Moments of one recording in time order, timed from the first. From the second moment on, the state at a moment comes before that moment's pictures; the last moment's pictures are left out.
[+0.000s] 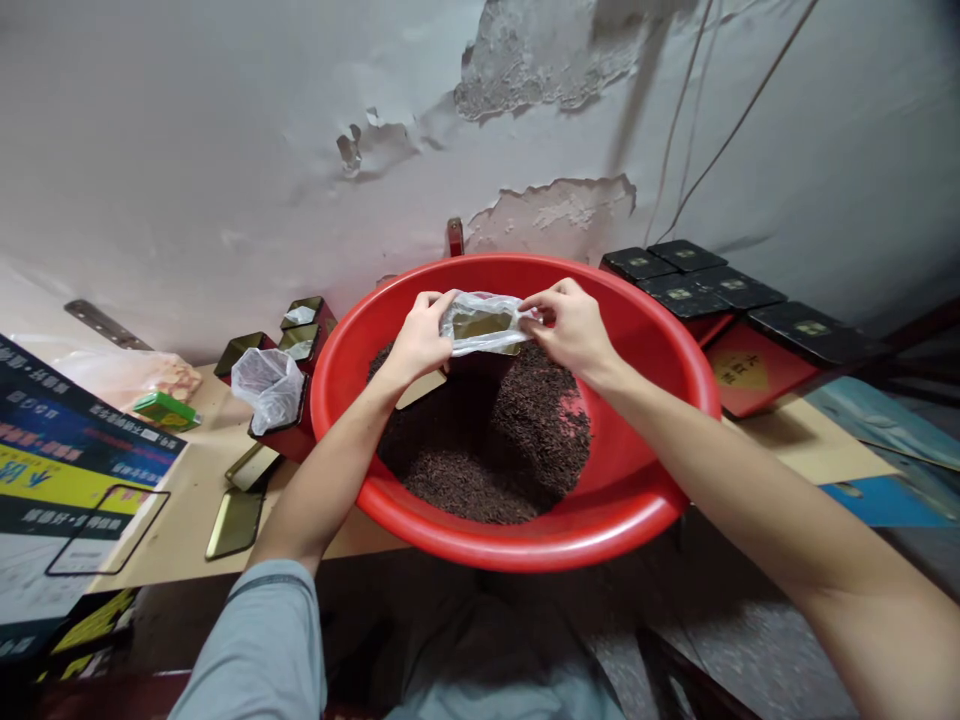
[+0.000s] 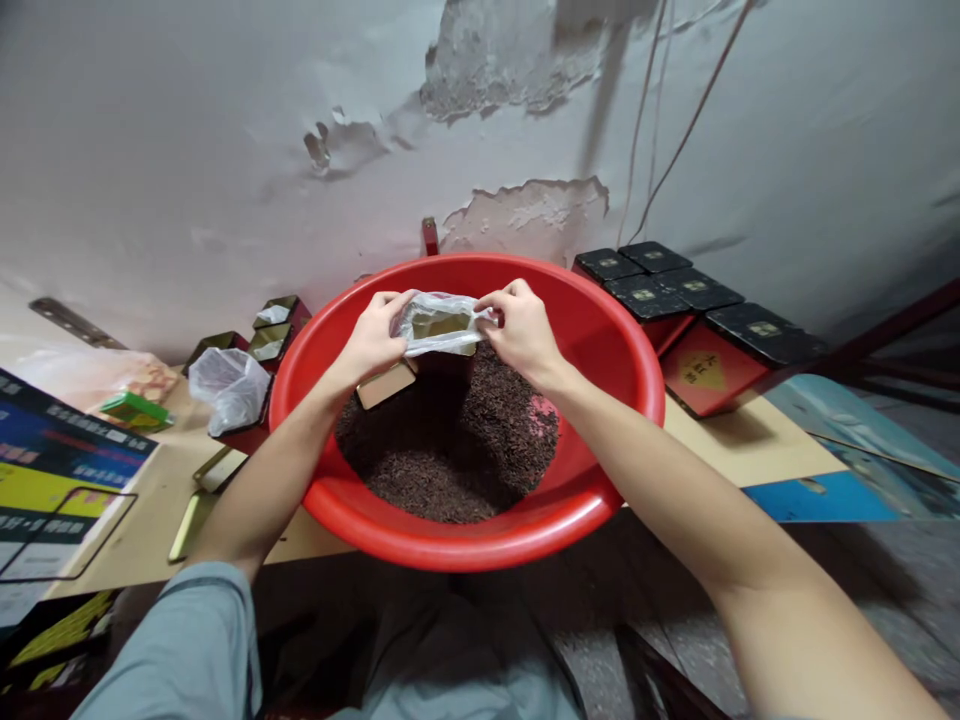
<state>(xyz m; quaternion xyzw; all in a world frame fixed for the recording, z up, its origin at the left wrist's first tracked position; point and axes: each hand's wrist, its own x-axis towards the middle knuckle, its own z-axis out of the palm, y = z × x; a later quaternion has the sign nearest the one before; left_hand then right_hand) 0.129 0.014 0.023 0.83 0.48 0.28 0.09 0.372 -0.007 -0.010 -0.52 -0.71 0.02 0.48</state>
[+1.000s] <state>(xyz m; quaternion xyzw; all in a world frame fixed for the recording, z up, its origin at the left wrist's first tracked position) 0.120 0.037 0.029 0.80 0.49 0.29 0.22 0.348 -0.012 -0.007 -0.50 -0.60 0.36 0.51</state>
